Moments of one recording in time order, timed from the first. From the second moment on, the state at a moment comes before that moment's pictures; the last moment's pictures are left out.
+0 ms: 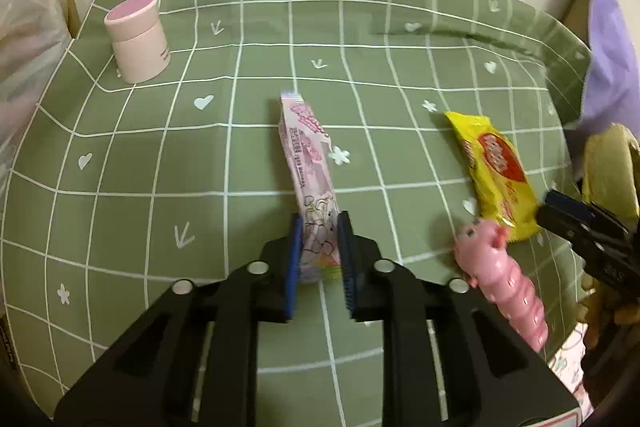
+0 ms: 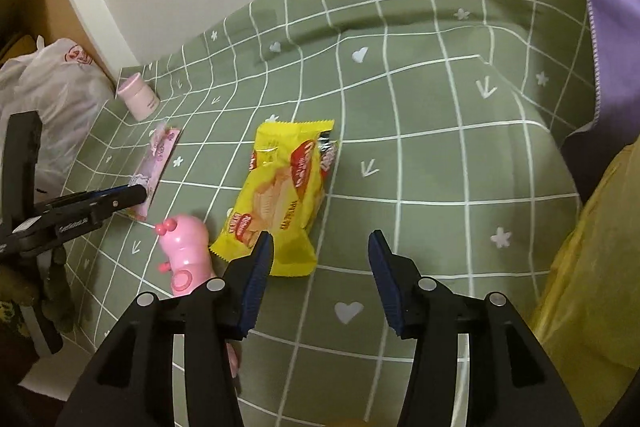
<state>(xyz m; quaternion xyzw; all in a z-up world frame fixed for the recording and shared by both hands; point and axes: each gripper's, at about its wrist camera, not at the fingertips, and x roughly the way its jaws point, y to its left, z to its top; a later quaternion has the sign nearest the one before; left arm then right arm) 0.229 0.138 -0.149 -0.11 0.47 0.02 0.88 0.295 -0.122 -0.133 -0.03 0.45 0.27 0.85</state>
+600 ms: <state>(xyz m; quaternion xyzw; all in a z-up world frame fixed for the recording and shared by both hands) 0.182 0.129 -0.119 -0.11 0.45 0.01 0.88 0.284 -0.085 -0.138 -0.05 0.44 0.30 0.84</state>
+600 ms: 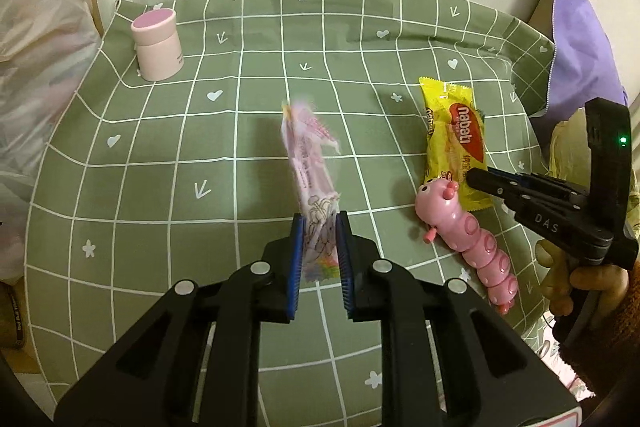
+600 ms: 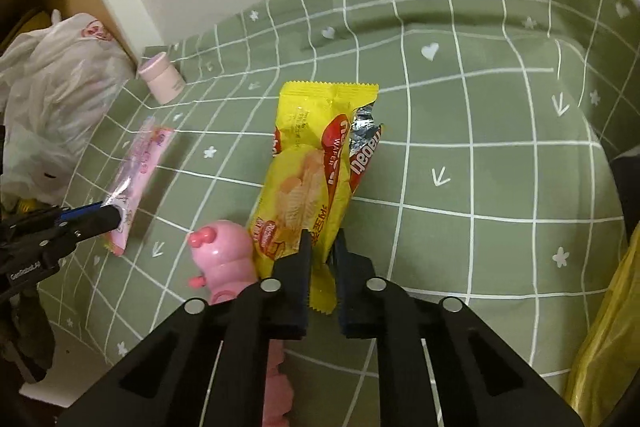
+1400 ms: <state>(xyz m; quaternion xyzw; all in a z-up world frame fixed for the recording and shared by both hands) 0.165 0.121 -0.145 -0.11 0.46 0.03 0.88 0.240 -0.139 -0.115 -0.03 0.41 0.26 0.87</state>
